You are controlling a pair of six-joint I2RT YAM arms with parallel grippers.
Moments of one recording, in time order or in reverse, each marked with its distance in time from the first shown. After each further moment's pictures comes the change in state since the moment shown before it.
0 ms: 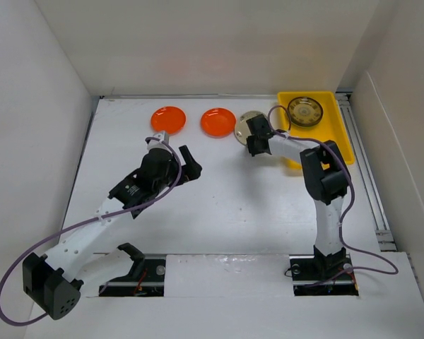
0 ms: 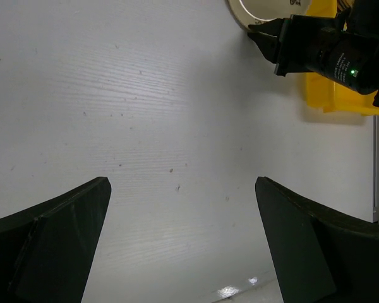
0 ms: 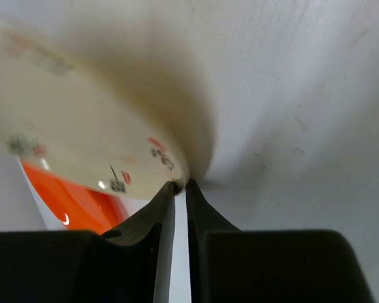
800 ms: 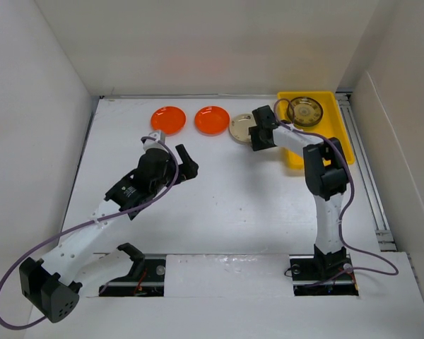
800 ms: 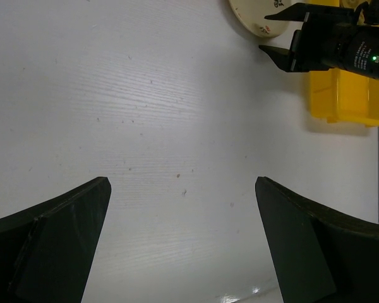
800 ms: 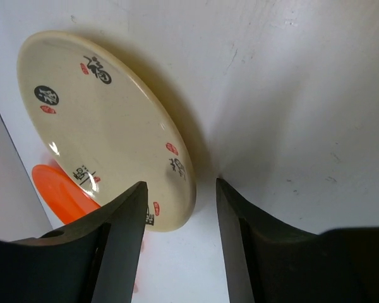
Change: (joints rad) left arm 0.000 -0.028 0.020 -0.034 -0.047 0.008; right arm -0.069 0.058 0.151 -0.130 -0.091 -0.032
